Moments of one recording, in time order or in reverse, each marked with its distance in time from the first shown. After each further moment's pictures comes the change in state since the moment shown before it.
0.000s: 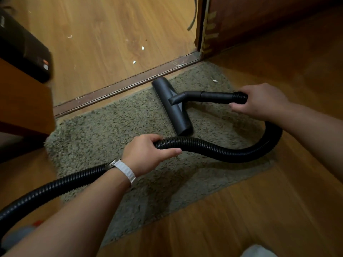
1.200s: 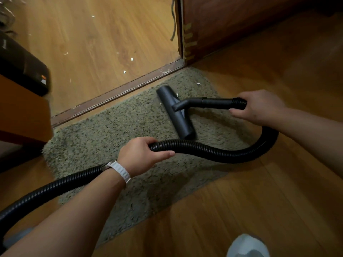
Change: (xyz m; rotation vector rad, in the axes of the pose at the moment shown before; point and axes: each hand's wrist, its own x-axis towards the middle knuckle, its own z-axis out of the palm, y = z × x) left_hand -0.020 0.021 0.013 0.110 -0.009 0.072; right_hand -0.051 0.043 -0.001 0.019 0.030 0.039
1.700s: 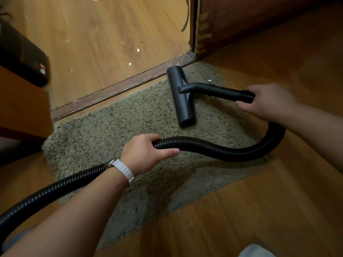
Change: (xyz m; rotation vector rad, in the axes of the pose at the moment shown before) left_hand 0.023 -0.016 -0.006 -0.052 0.001 -0.007; right_hand 0.039 -0.016 0.004 0.010 0.014 0.050
